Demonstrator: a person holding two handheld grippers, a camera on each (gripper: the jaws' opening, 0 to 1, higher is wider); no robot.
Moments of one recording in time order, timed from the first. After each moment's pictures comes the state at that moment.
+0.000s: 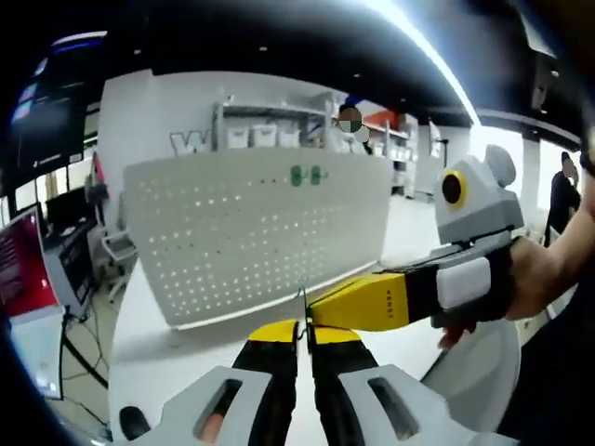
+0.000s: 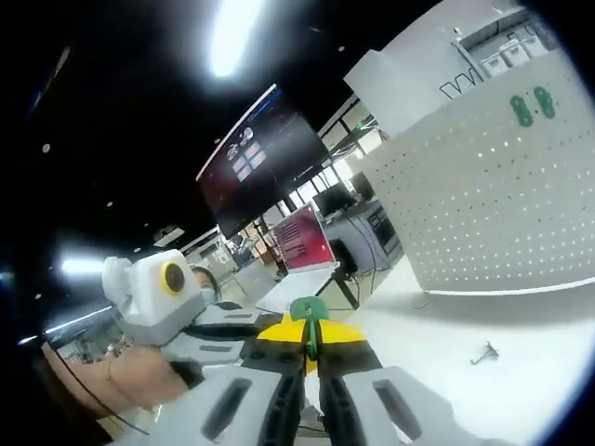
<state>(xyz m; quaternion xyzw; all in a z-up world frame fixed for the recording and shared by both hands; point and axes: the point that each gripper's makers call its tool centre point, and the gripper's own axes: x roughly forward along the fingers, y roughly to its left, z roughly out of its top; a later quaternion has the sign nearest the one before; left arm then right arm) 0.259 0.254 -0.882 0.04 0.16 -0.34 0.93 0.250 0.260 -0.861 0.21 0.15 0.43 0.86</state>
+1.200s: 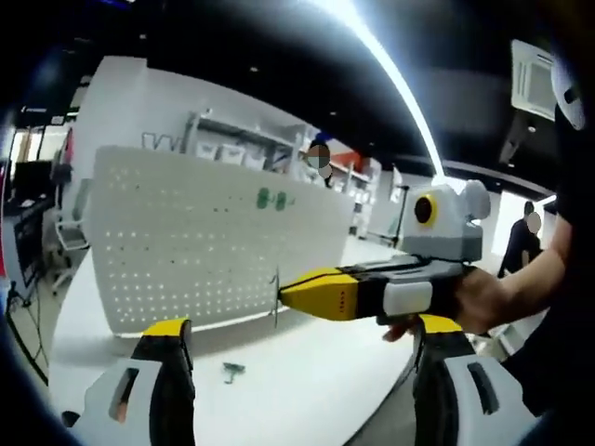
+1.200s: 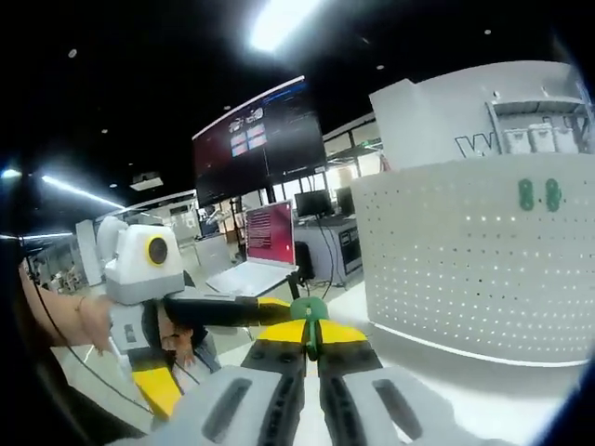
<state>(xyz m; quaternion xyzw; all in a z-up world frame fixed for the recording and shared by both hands) 0.253 0.227 -0.874 -0.07 0.12 -0.45 0.88 0.276 0.234 -0.862 0.06 0.10 0.38 0.92</state>
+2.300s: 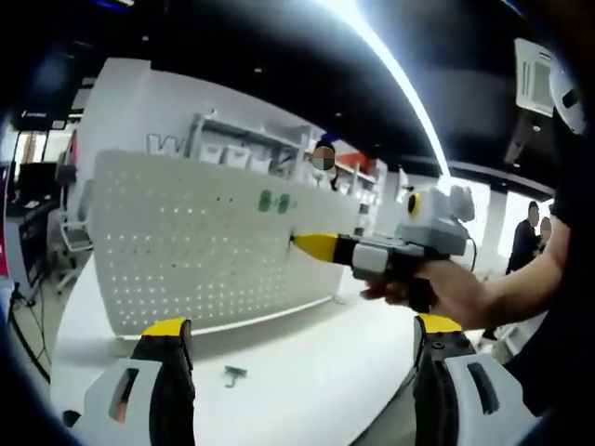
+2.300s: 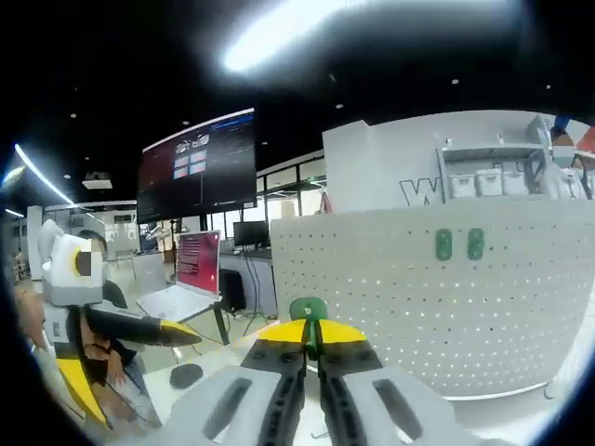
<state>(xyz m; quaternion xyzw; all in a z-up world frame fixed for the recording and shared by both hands) 0.260 0.222 -0.872 -0.06 0.12 -0.43 0.89 0.346 0.138 -0.836 0.03 0.01 0.22 0.98</state>
